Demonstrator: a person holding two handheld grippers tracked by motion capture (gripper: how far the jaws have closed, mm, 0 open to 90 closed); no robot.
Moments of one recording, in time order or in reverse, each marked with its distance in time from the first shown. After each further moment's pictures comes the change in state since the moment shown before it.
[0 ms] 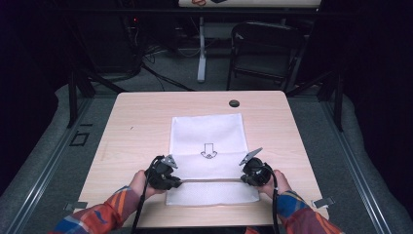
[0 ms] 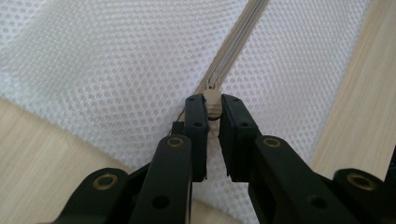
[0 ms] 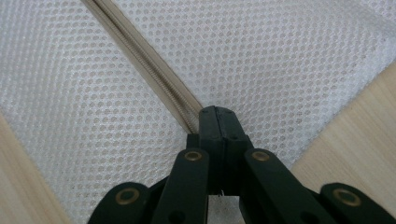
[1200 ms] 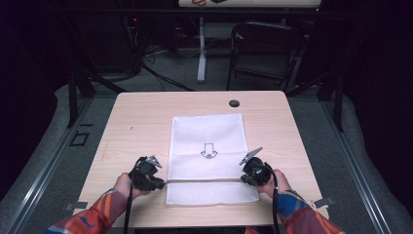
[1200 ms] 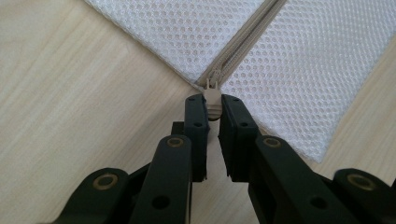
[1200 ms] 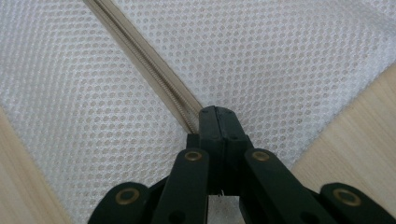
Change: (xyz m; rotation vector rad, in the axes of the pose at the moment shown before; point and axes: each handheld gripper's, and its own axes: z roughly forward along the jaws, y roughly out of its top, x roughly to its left) left arm 0.018 -0.031 -0.019 0.074 0.055 -0.101; right arm -0.001 0.000 0.000 0.001 0.011 0.007
